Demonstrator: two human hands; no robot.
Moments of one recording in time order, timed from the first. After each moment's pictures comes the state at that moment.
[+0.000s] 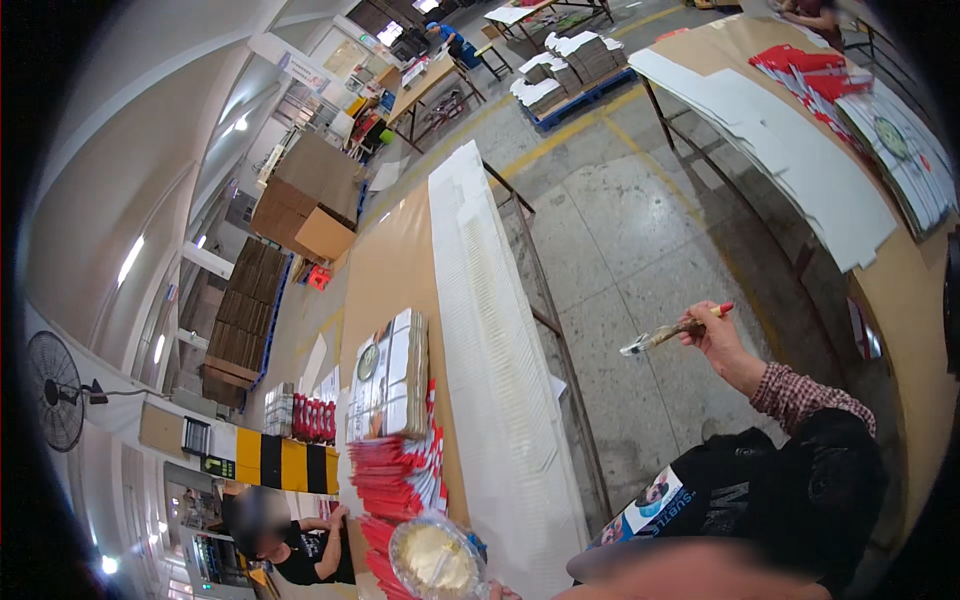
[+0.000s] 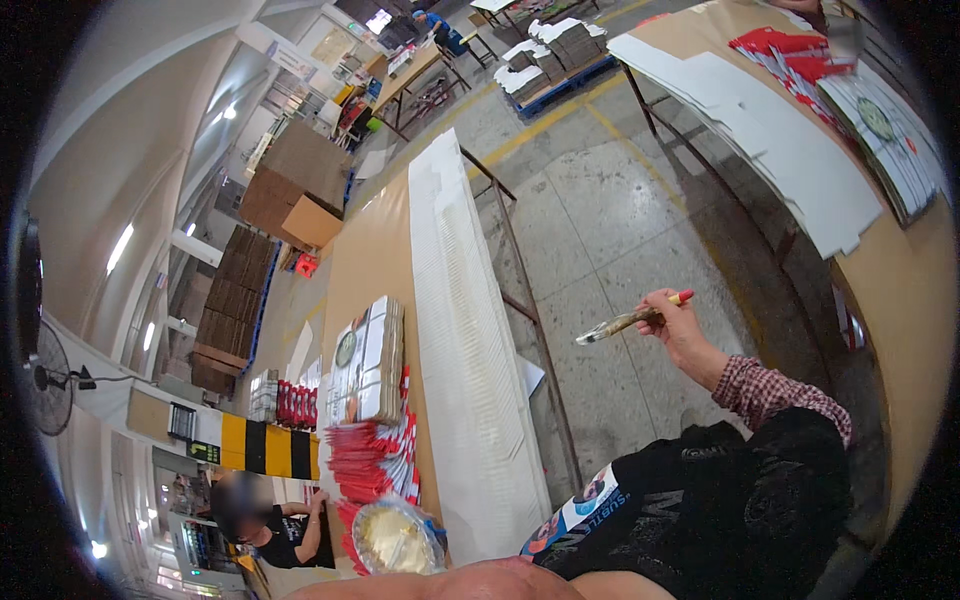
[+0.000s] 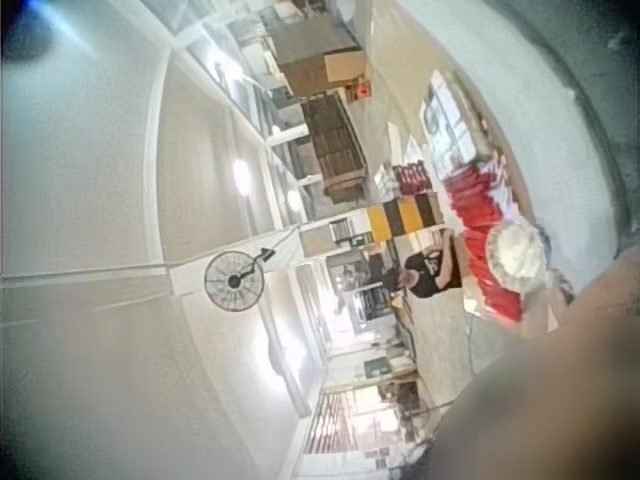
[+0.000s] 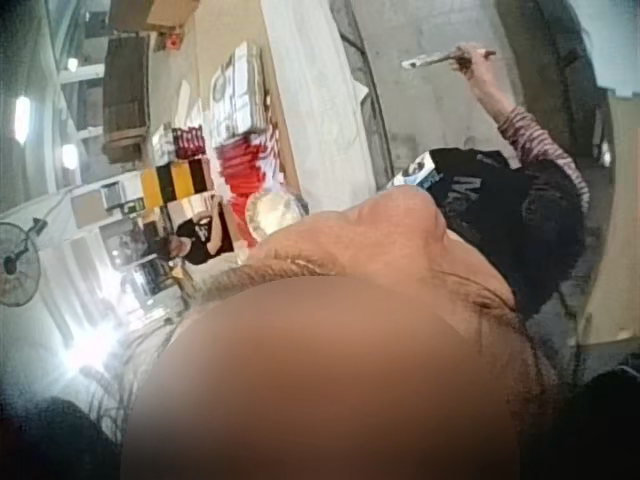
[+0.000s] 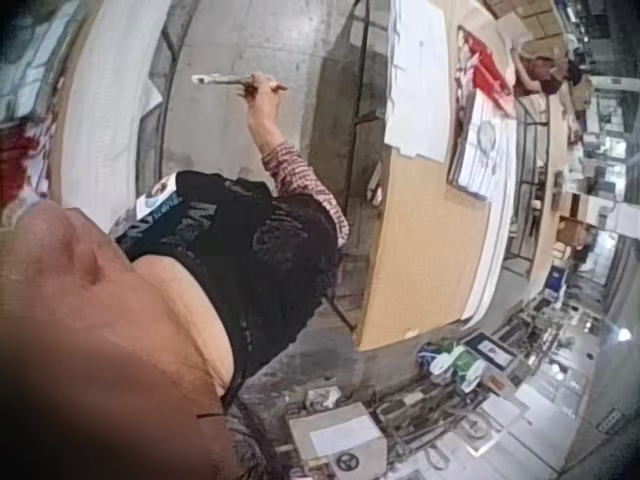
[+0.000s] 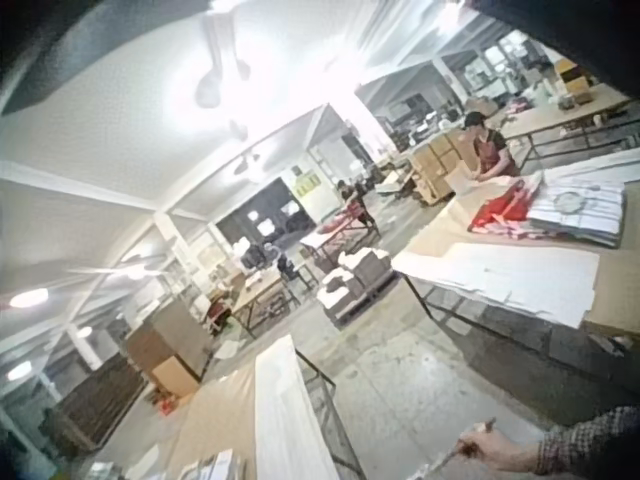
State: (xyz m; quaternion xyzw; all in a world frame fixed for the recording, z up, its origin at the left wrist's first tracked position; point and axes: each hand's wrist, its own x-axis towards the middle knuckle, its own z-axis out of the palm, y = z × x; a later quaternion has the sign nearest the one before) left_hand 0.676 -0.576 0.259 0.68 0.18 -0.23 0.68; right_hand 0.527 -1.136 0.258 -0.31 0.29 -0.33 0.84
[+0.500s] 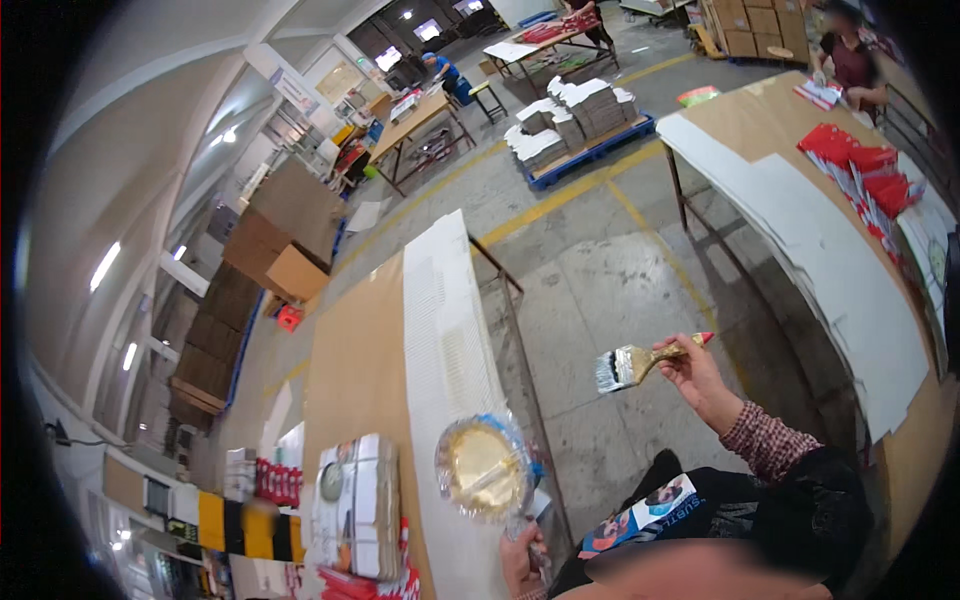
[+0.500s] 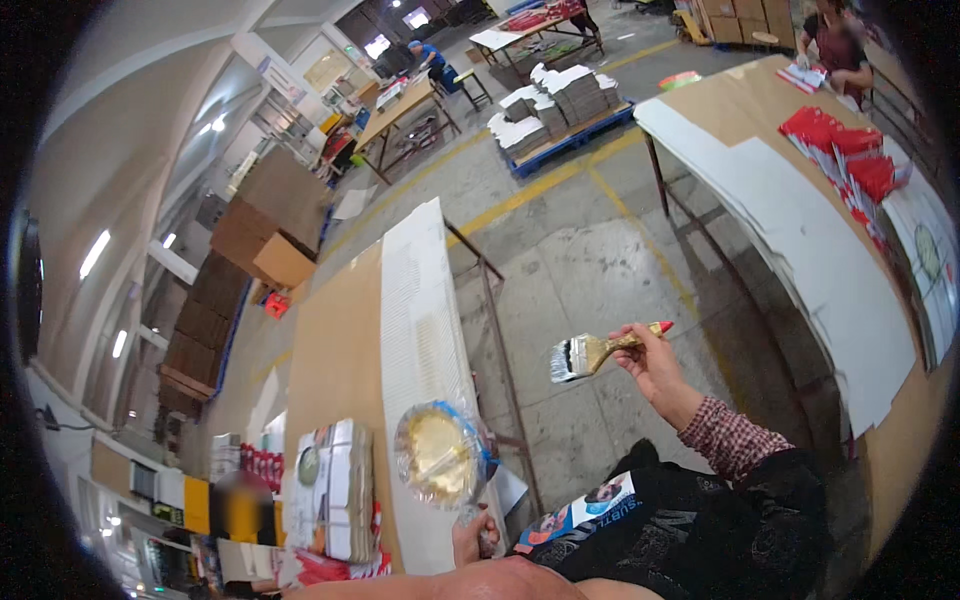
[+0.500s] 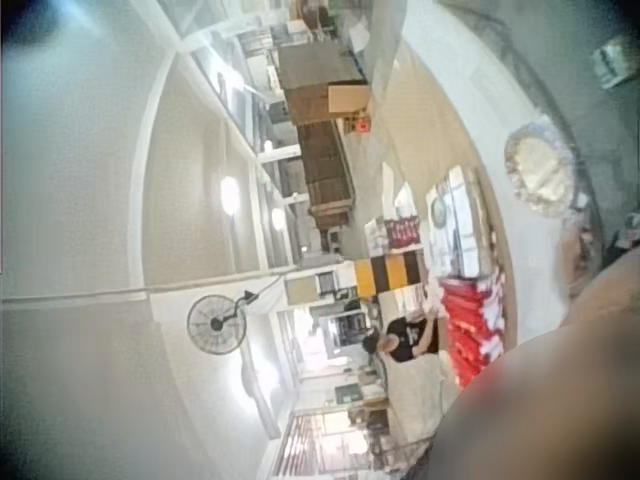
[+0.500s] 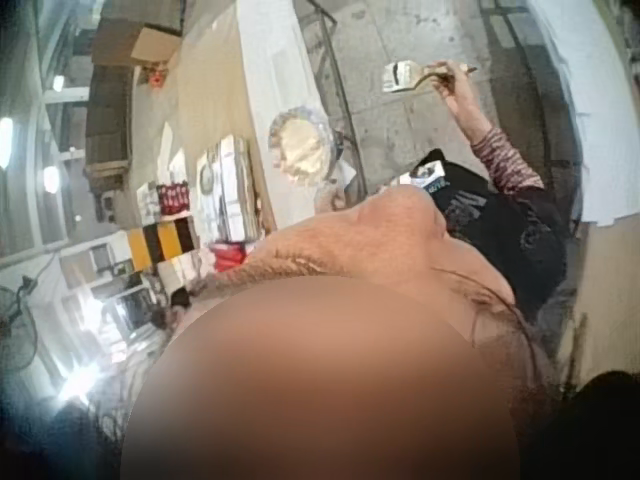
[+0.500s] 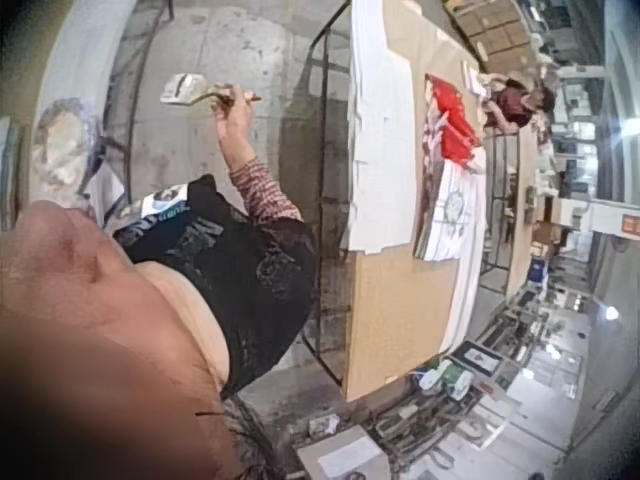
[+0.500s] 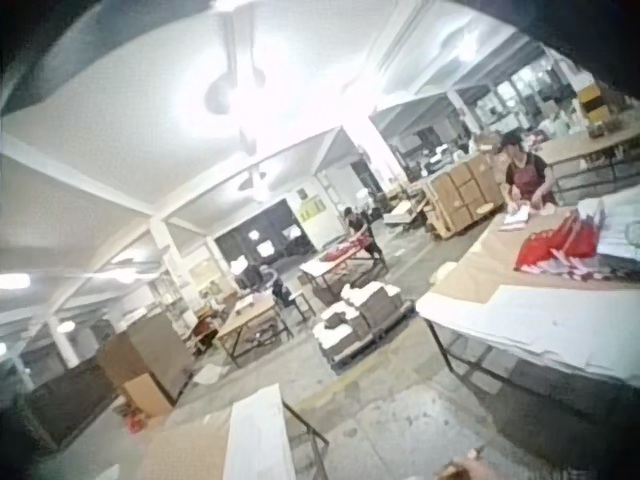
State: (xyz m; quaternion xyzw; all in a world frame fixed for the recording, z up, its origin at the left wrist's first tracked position) left_hand 0.879 -1.037 0.280 0.67 0.04 -0.36 0.65; right_hand 0.753 -1.409 0.260 -0.20 0.28 -0.34 0.87
